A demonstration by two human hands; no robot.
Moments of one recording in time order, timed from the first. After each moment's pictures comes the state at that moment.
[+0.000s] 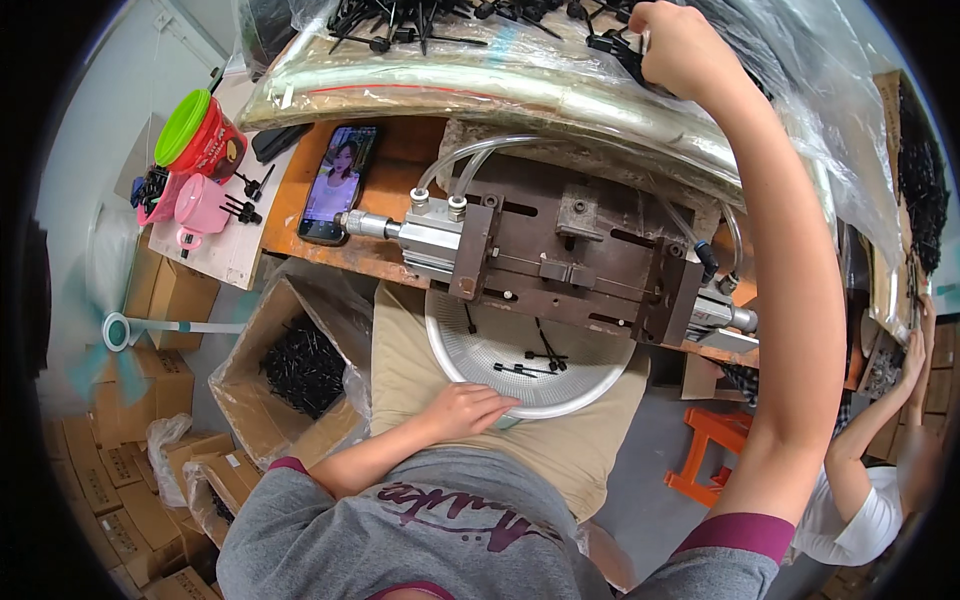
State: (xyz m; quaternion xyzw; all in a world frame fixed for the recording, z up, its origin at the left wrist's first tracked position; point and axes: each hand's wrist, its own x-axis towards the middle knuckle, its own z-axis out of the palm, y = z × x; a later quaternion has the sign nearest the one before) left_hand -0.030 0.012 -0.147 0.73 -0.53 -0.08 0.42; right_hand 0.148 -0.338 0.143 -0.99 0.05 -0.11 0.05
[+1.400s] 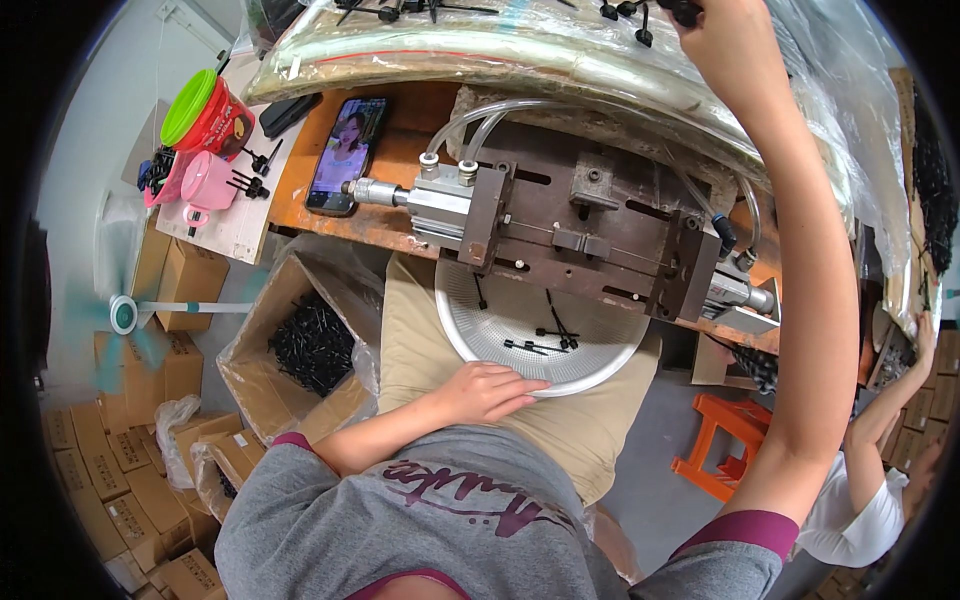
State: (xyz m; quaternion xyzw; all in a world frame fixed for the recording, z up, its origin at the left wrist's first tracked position) left_hand -0.031 -0.003 -0.114 0.71 -0.56 -0.05 0.42; right_hand 0.121 -0.337 0.137 -0.93 -0.07 -0.37 0.05
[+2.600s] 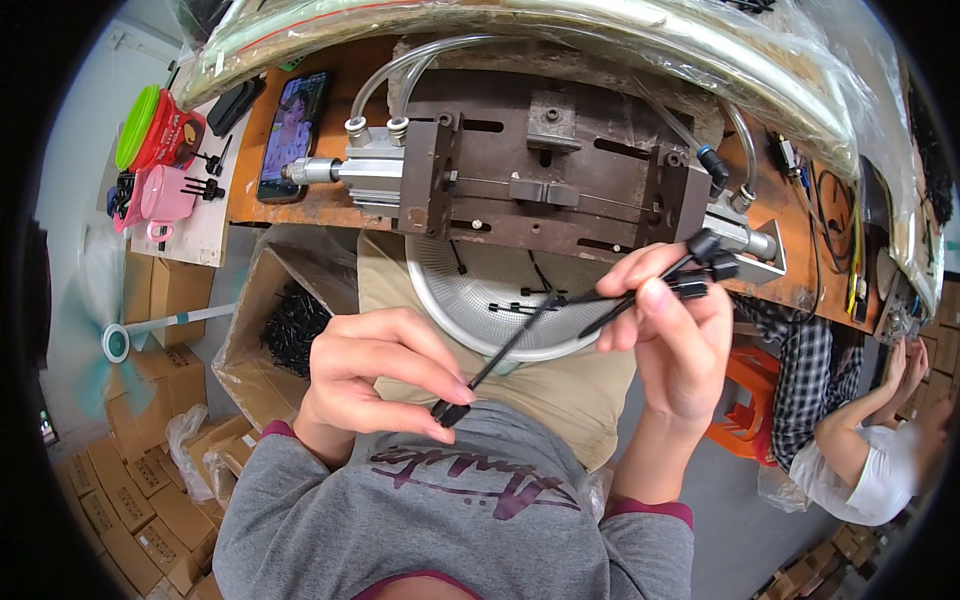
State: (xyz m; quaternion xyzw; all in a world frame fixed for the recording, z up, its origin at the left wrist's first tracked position) left_hand 0.029 0.001 0.044 0.53 -0.46 -0.24 0.67; right_hand -0.087 -0.224 0.046 -0.47 0.12 -0.18 0.86
